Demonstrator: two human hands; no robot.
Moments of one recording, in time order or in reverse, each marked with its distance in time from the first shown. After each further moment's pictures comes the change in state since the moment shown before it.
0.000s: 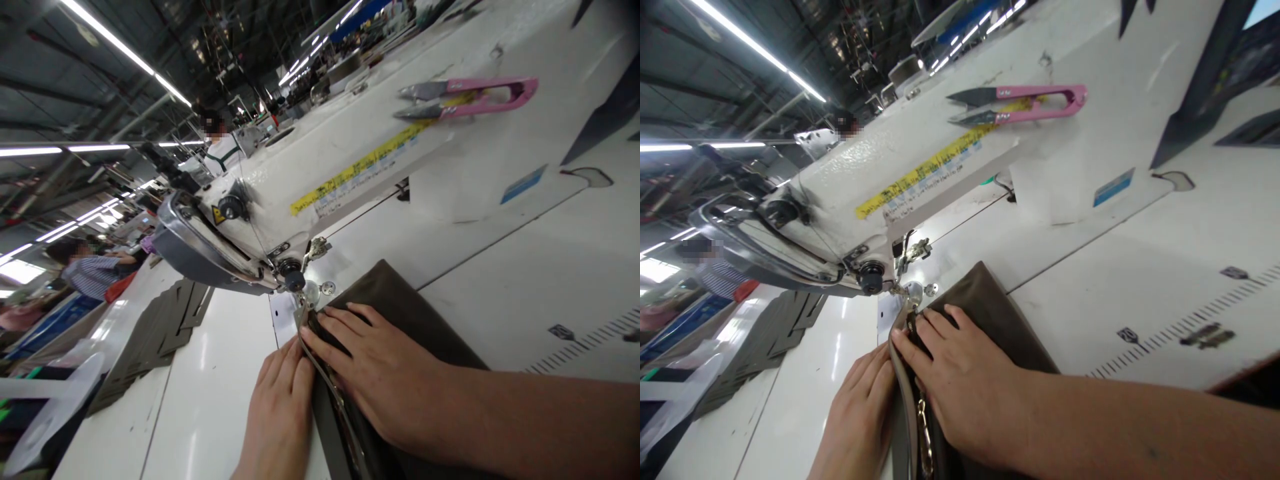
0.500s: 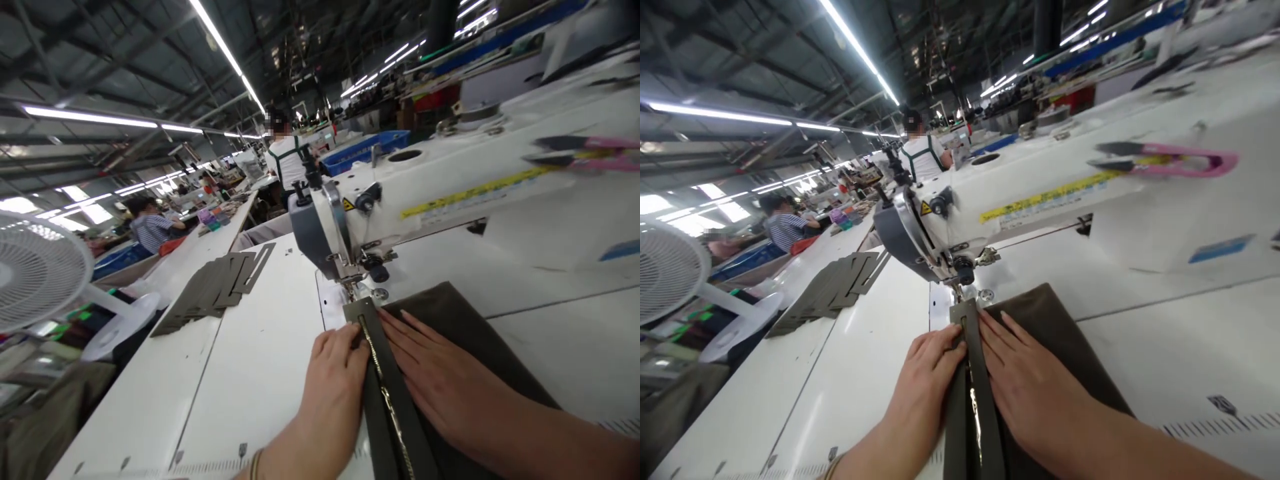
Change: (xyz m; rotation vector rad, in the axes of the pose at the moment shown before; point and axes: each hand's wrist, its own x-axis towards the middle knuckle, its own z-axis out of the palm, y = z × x) left_hand -0.006 0.016 0.001 -0.234 0.058 -0.230; right_hand -0.011 0.008 0.008 -0.233 0.042 -0.260
